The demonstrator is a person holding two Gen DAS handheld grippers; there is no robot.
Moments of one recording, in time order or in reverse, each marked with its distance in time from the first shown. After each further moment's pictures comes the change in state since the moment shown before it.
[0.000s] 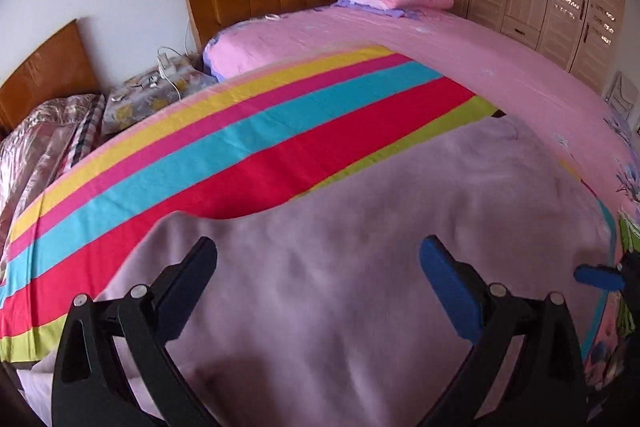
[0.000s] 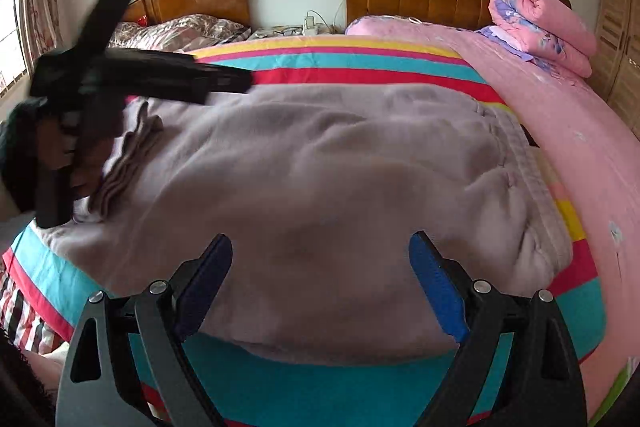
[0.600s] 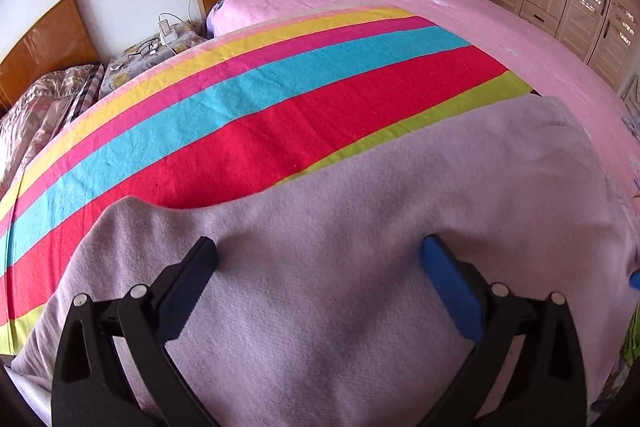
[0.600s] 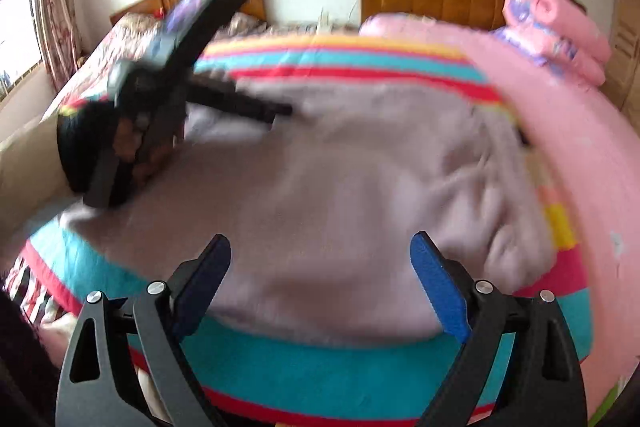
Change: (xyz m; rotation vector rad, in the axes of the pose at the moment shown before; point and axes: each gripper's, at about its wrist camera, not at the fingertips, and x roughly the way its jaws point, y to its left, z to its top) left arm 0.044 -0.001 -0.004 -0.047 0.085 0.024; right arm -0.031 -0.024 0.002 -0.034 -0.063 0.080
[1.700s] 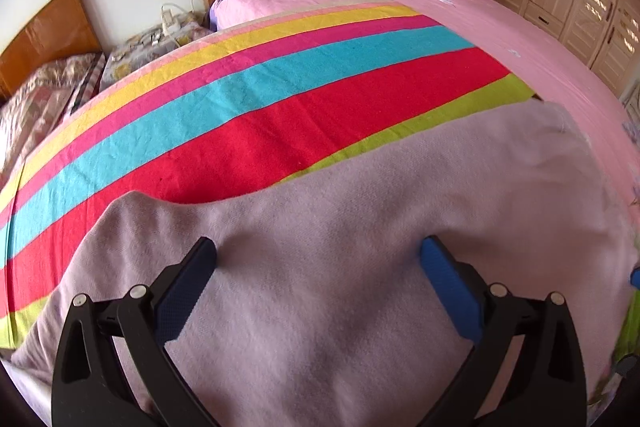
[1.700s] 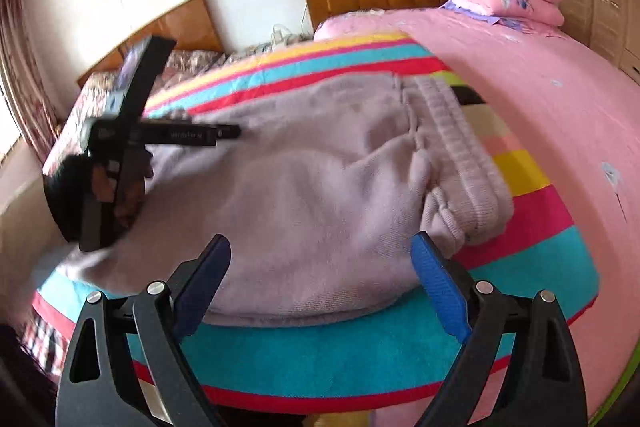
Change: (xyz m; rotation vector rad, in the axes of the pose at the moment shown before) left arm -0.010 0.003 0.006 -0.052 0.029 -0.030; right arm -0.021 -0.040 -0.014 0.227 -0.042 -0.045
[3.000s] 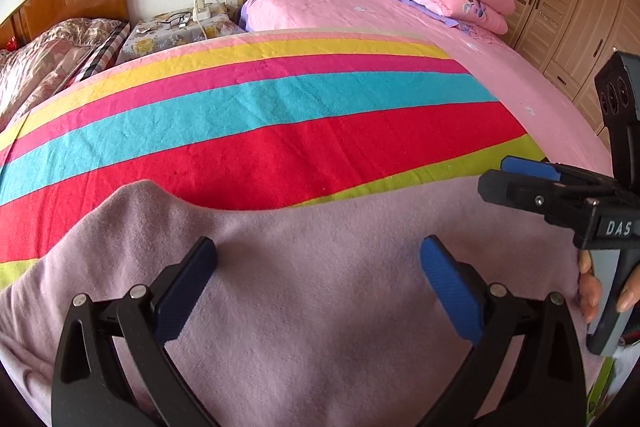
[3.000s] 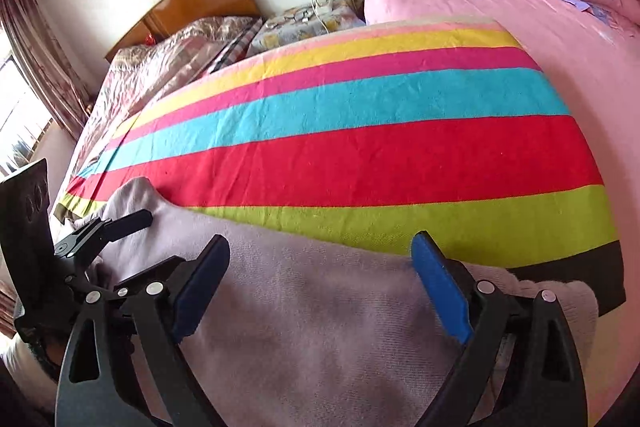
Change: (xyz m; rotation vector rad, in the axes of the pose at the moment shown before) left arm 0.001 0.017 0.007 -0.191 -0.061 -0.002; right arm 0.202 -0.007 0.149 -0.052 0.215 0.212
